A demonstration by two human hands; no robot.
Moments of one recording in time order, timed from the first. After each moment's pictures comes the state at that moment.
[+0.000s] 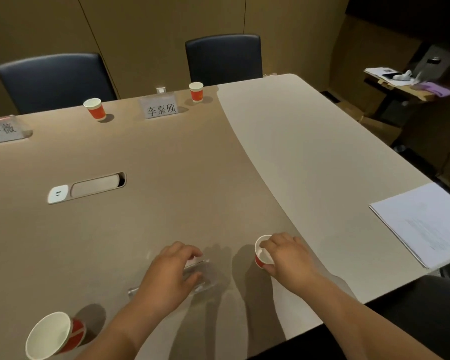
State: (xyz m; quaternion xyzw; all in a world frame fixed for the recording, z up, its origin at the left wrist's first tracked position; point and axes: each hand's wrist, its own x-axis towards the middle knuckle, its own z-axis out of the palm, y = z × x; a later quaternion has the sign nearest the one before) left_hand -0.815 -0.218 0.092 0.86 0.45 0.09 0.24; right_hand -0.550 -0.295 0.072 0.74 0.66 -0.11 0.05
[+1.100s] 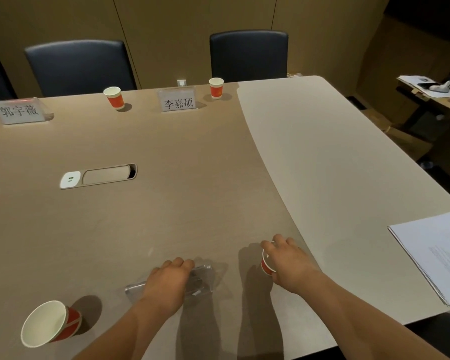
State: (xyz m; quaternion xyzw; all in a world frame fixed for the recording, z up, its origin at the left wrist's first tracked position) left_hand -0.806 -0.206 0.039 0.83 0.51 -0.19 0.13; right_hand -0.532 -0.255 0.060 0.71 0.66 -0.18 0.15
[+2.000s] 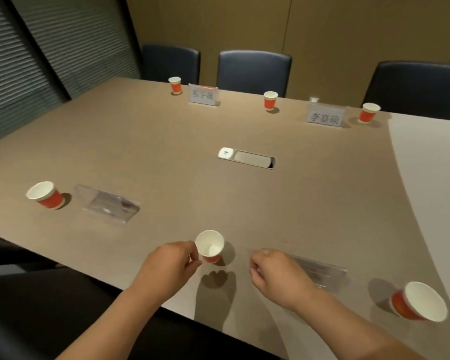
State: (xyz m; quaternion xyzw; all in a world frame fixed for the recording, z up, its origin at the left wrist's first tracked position) left_hand -1.062 -0.318 0.124 0.68 0.71 0.08 0.14; right_hand -0.818 -0.263 0.103 0.45 0.87 -0.21 -0.02
